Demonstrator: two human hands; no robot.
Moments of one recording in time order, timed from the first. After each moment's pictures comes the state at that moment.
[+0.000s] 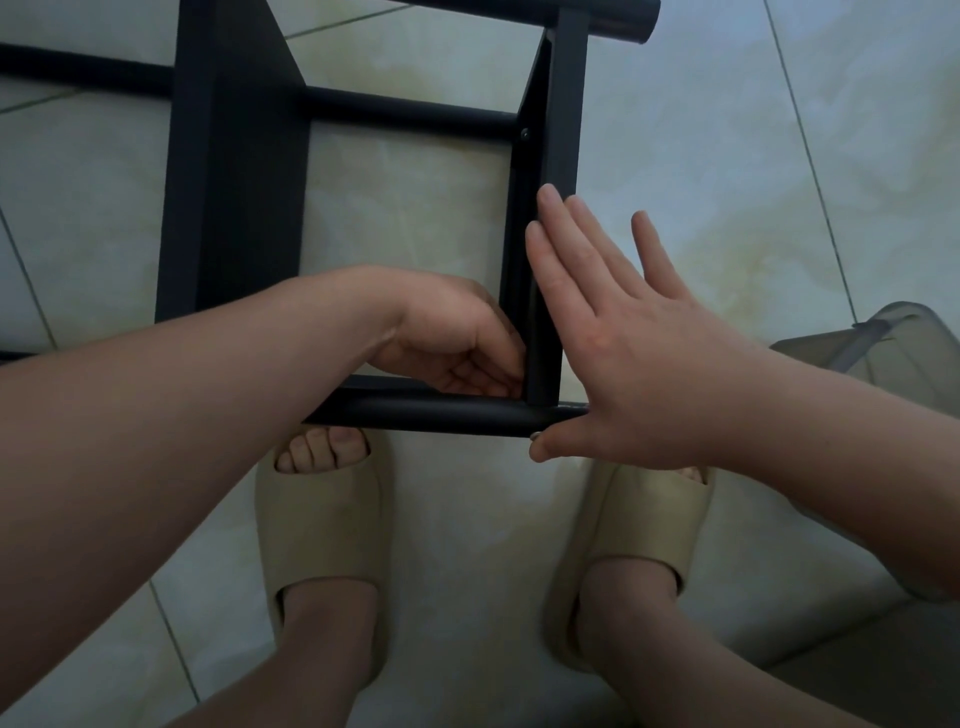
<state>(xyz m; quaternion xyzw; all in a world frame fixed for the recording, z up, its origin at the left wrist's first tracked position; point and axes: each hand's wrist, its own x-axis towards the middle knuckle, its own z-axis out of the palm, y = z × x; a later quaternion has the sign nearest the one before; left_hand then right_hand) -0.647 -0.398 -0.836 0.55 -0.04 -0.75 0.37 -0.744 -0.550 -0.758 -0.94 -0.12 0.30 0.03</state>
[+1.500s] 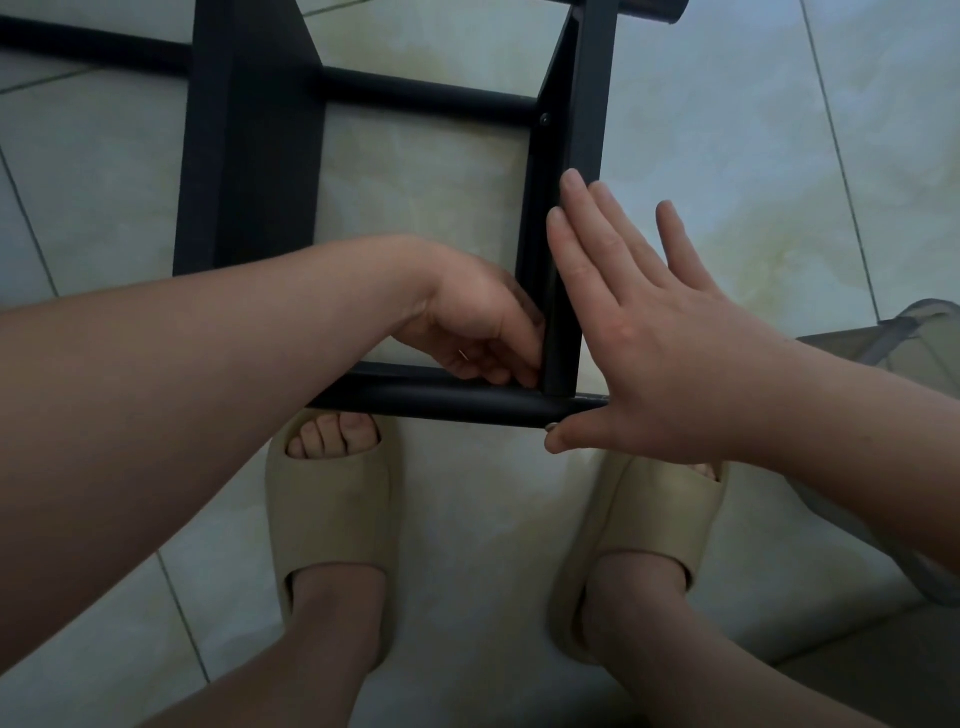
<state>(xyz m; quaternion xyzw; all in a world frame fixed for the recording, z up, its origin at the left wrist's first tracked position) -0.641 -0.407 -0.835 0.59 -0.11 -0.74 0.29 -0.744 -0.550 -0.758 -0.94 -0.13 0.31 0.03</state>
